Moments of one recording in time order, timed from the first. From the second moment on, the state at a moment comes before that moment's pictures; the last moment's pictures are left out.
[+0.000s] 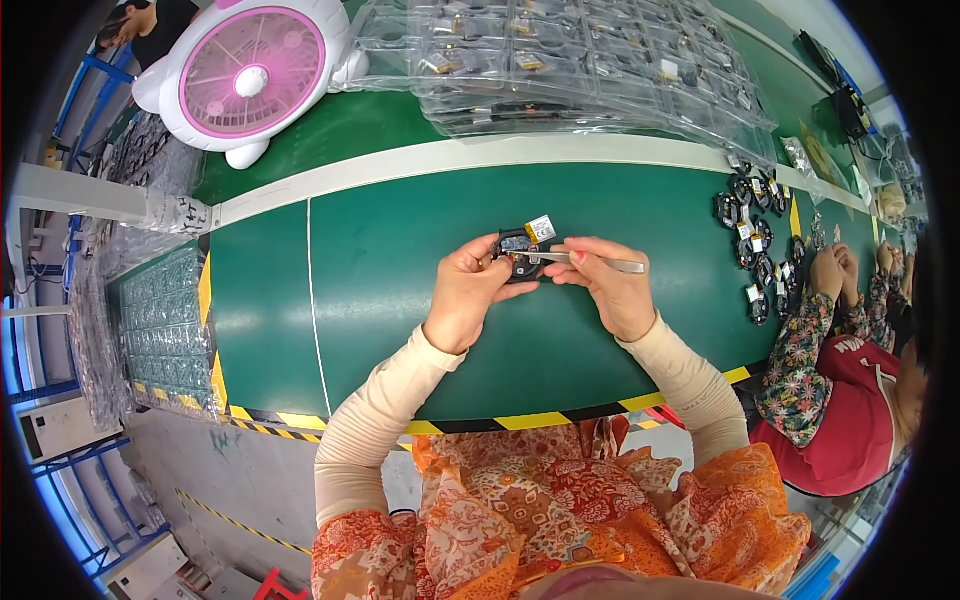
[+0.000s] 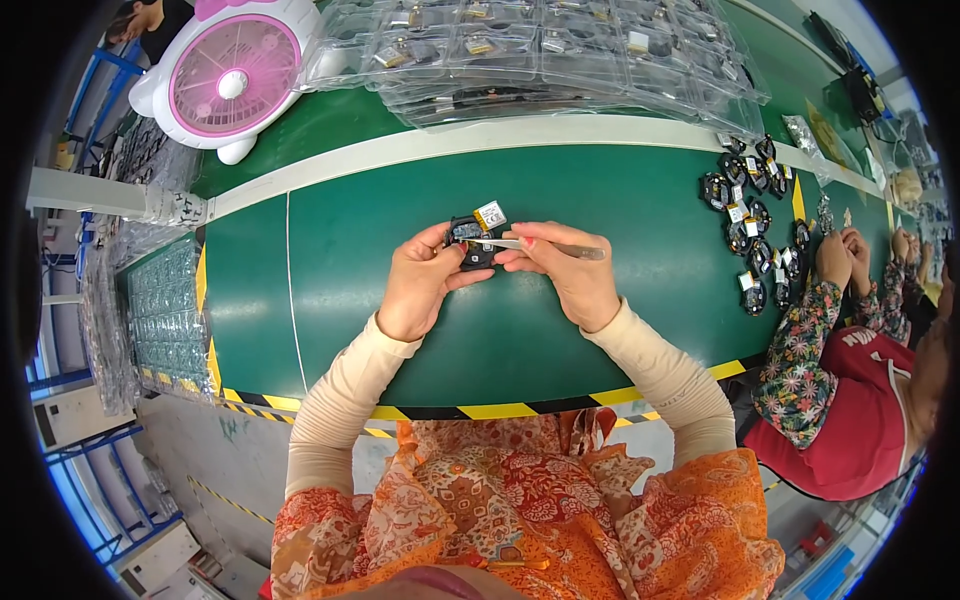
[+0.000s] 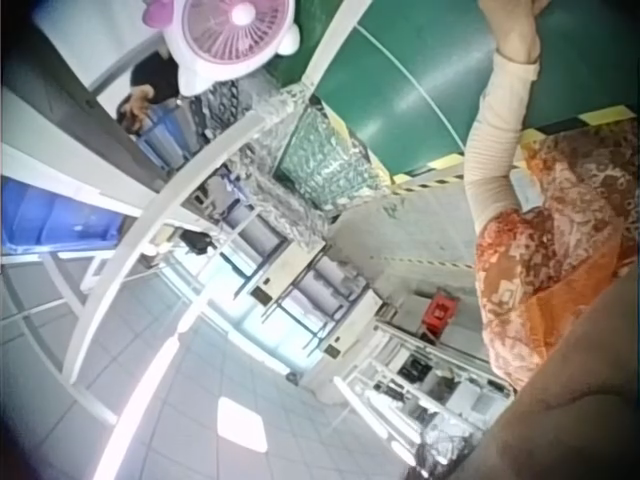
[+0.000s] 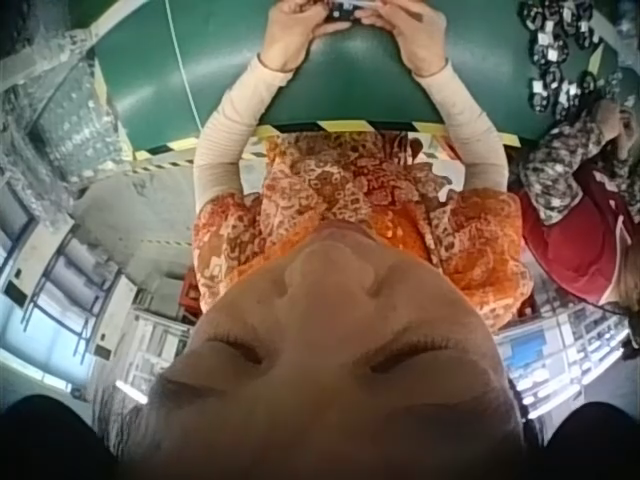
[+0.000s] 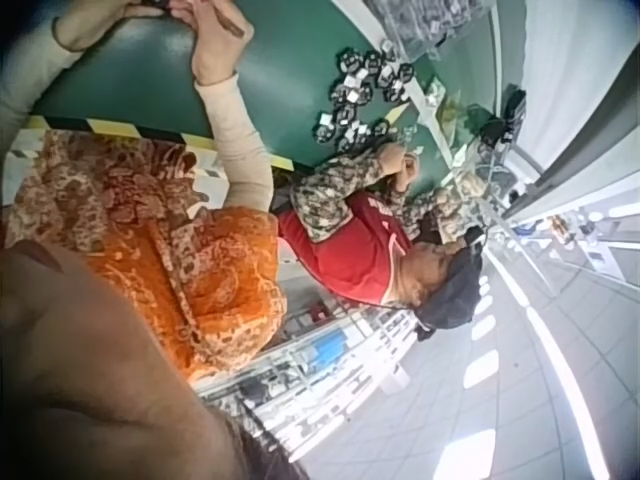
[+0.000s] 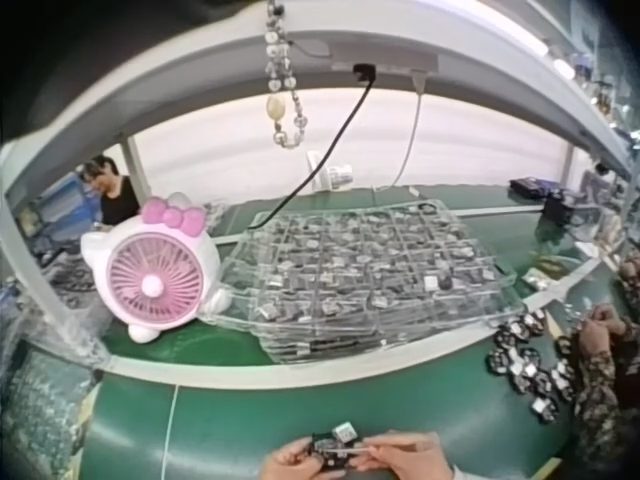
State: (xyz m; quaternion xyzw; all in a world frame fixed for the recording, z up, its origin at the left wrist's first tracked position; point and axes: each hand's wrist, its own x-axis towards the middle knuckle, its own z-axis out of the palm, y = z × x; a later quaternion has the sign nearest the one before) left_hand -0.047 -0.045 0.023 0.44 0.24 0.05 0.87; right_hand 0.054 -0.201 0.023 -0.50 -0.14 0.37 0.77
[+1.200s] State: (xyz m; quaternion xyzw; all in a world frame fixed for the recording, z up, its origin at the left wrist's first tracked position) left_hand -0.045 -0.036 0.027 0.39 0.22 0.03 0.89; right_hand 0.063 -0.206 0.020 -0.48 -0.16 0.25 0.83
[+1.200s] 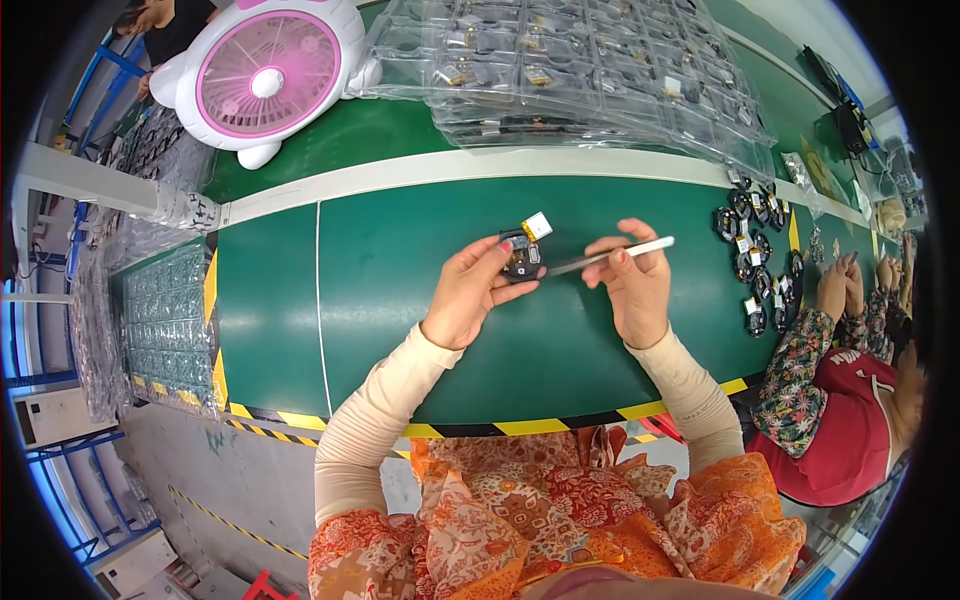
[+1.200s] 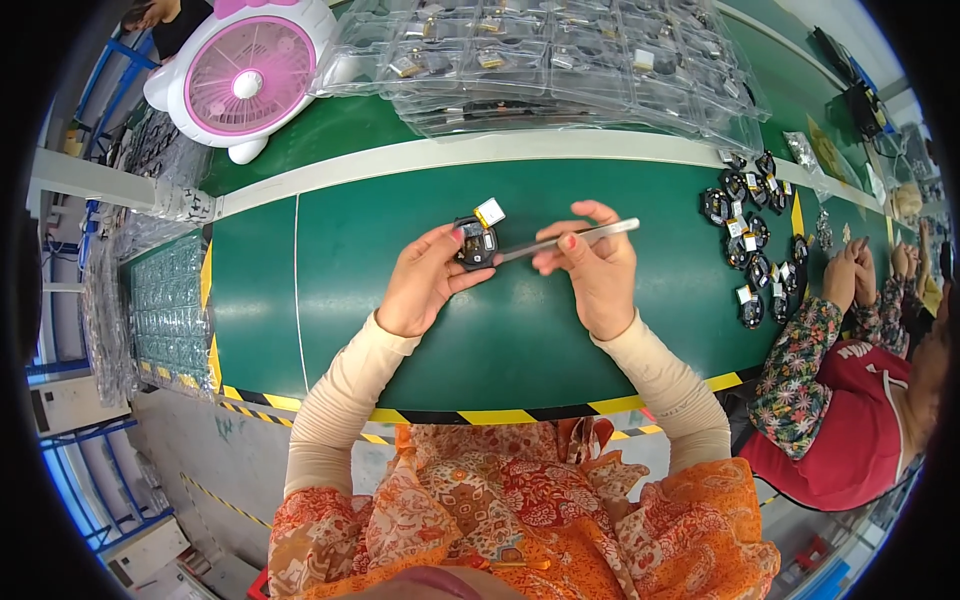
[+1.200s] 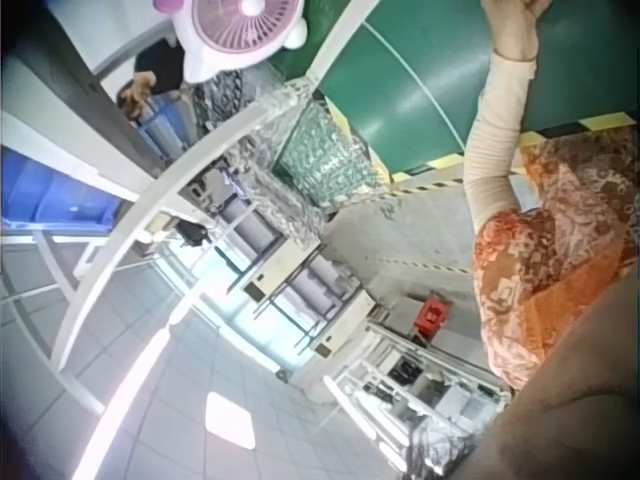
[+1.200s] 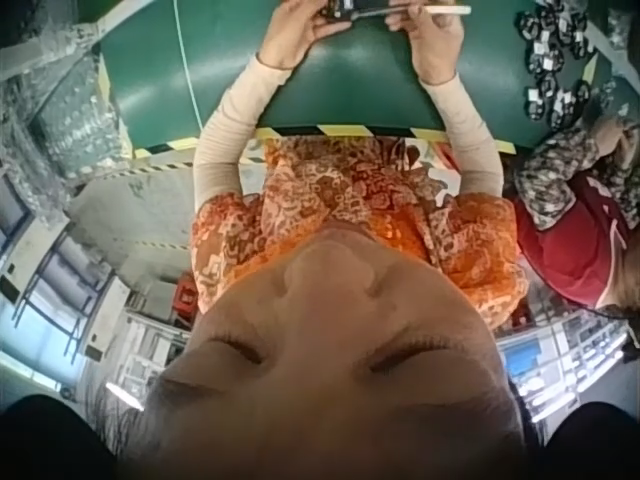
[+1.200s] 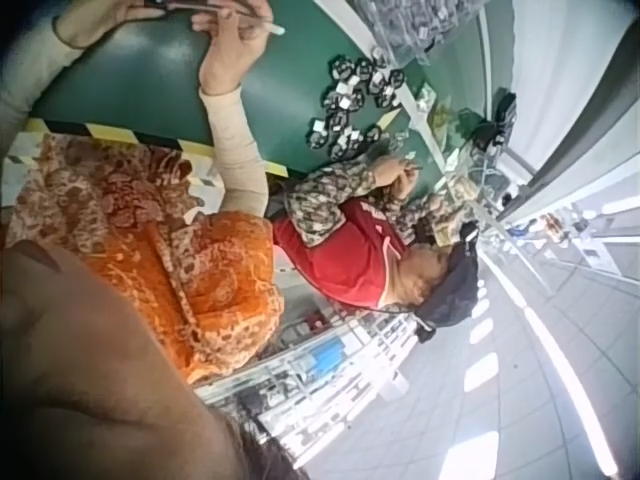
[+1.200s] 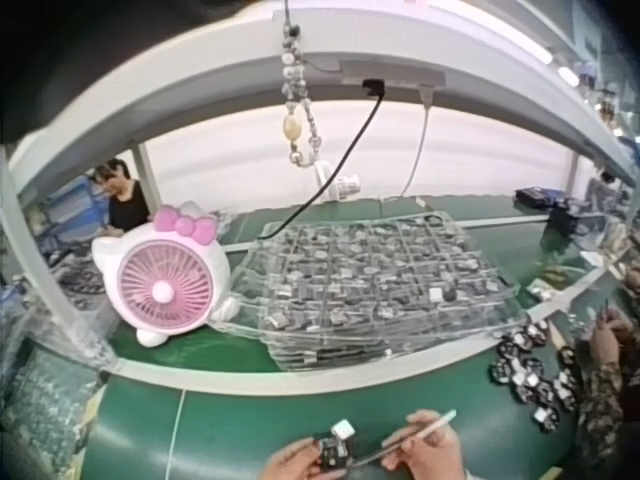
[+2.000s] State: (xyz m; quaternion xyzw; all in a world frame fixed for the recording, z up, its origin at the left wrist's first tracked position) left_hand -0.046 -0.042 0.019 0.40 0.16 0.02 0.90; right_hand 0.037 -0.197 0.039 -0.61 -0.19 0.55 0.54
